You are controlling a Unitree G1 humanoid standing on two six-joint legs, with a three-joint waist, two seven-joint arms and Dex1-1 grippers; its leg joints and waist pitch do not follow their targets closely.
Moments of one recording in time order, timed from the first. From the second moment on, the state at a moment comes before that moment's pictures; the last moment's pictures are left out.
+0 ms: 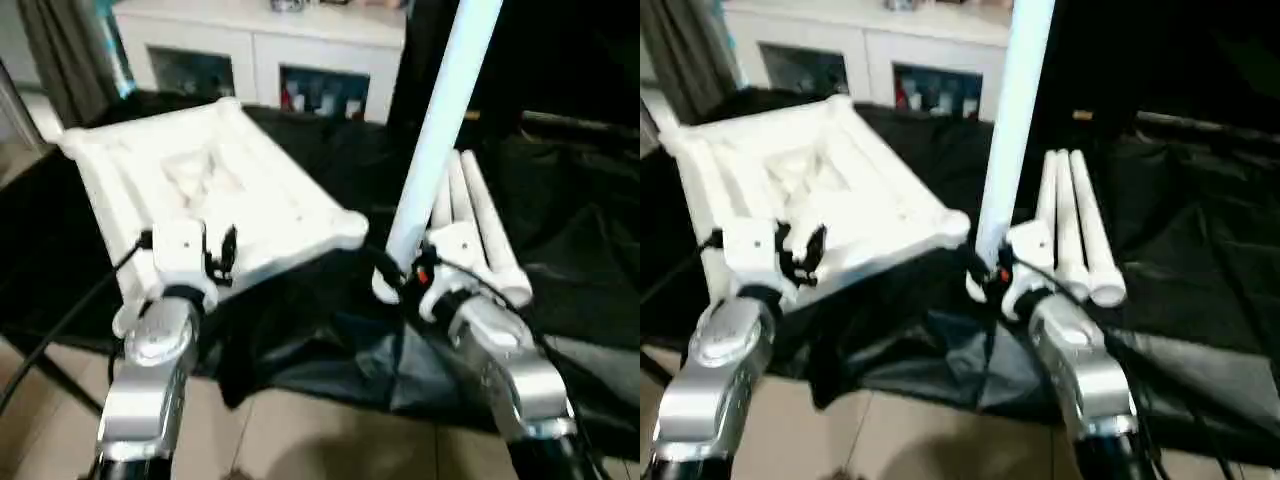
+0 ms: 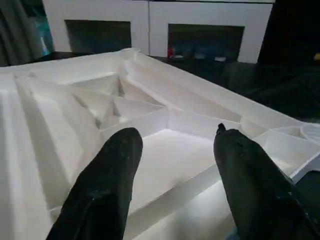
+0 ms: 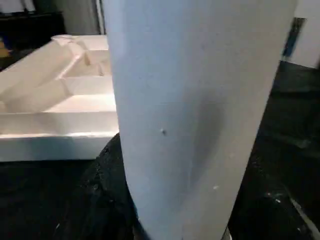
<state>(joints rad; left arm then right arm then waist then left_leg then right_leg) -0.14 0.11 0.06 -0.18 -0.05 0.38 -0.08 -0.23 -0.16 0.08 0.00 0.20 0.30 0.39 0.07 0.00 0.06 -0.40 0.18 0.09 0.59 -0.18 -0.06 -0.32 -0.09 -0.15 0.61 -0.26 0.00</state>
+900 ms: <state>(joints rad) -0.12 0.10 0.07 -0.20 -0.06 0.39 -0.07 -0.25 -0.14 0.06 0.00 0.20 0.31 0.39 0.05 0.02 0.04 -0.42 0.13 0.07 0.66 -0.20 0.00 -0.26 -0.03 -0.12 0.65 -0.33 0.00</state>
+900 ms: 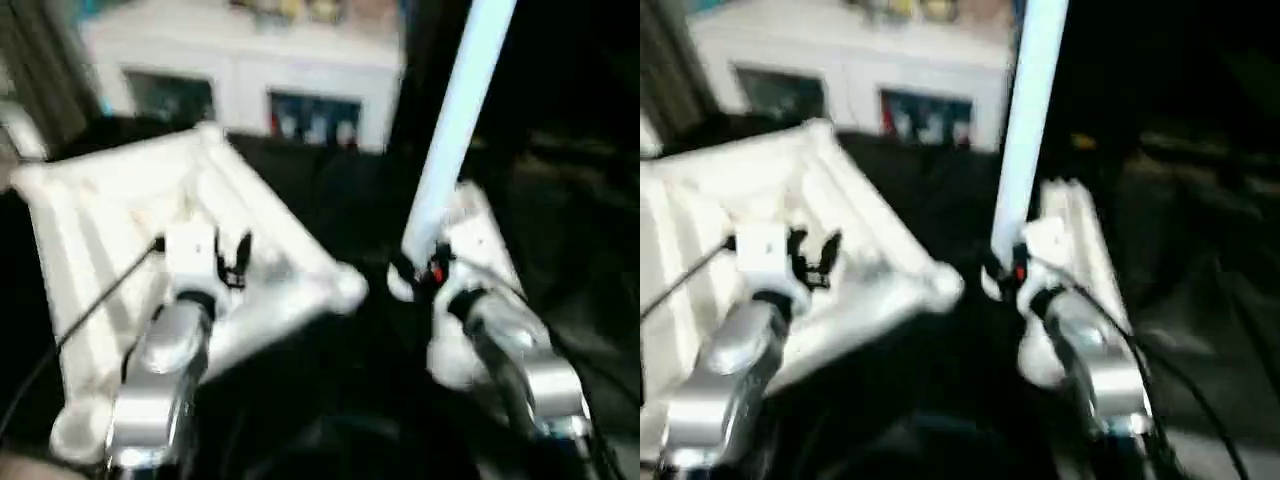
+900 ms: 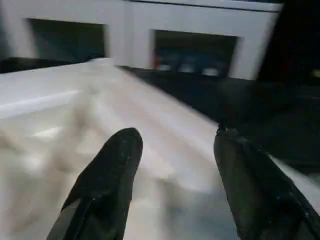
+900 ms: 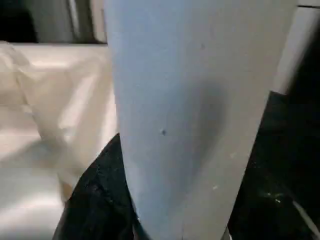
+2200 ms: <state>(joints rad) -0.32 0.42 -0.24 0.00 -0.12 0.73 -0.65 -0.26 -0.18 0.09 0.00 0.28 0.34 0.51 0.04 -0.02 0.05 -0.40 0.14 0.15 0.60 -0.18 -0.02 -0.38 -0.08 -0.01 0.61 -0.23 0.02</state>
